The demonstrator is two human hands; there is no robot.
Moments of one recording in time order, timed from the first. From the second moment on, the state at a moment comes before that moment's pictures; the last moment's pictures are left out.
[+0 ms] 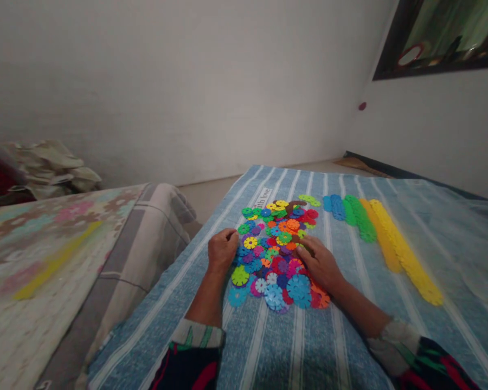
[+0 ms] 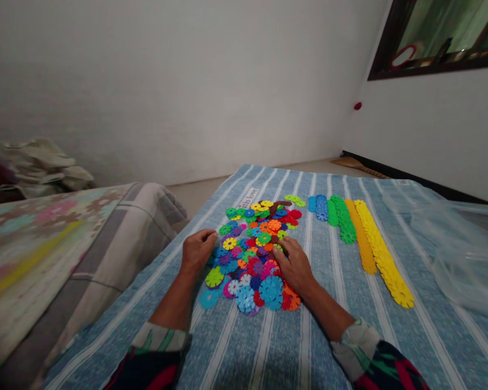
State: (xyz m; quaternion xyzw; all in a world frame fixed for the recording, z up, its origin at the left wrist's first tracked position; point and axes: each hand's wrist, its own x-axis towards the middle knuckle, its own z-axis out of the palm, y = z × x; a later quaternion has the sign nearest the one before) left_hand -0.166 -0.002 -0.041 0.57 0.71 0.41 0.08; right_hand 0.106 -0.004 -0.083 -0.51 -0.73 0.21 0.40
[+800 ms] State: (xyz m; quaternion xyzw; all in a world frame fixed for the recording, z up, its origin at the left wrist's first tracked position) left_hand -0.193 -0.008 -0.033 0.60 0.67 0.33 0.28; right_hand 0.105 -0.020 -0.080 -0.48 -0.71 0.27 0.44
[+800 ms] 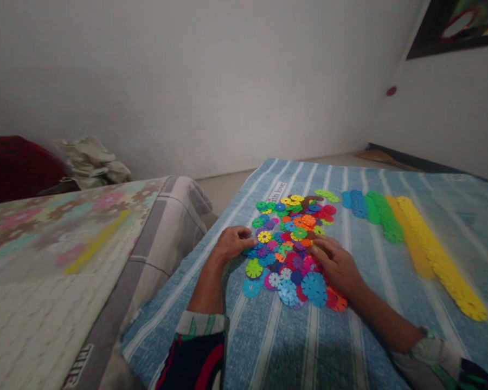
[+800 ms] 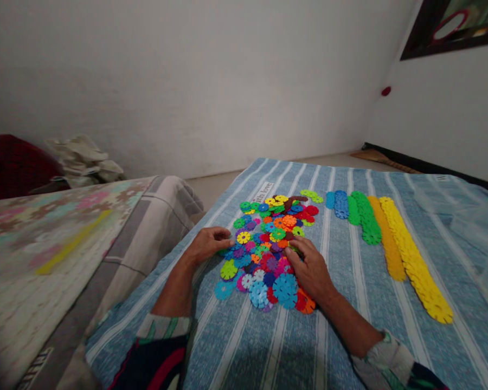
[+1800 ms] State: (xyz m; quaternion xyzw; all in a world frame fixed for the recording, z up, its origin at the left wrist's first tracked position) left_hand -0.181 -0.008 -0.030 0.67 0.70 0.21 0.15; right_hand 0.108 -0.018 -0.084 -0.46 -0.74 0.22 0.43
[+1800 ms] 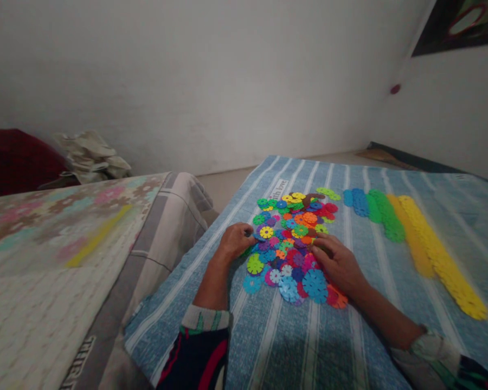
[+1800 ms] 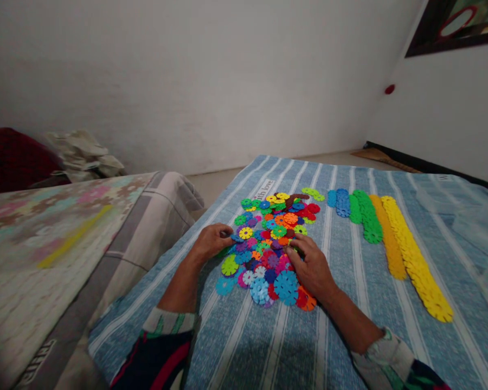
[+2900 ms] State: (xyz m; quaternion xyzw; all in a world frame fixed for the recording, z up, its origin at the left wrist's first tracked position) left_hand -0.186 -0.004 -0.049 0.61 0.69 0.32 0.22; right_hand 0.017 -0.025 -0.058 -0.31 -0.93 -0.06 0.19
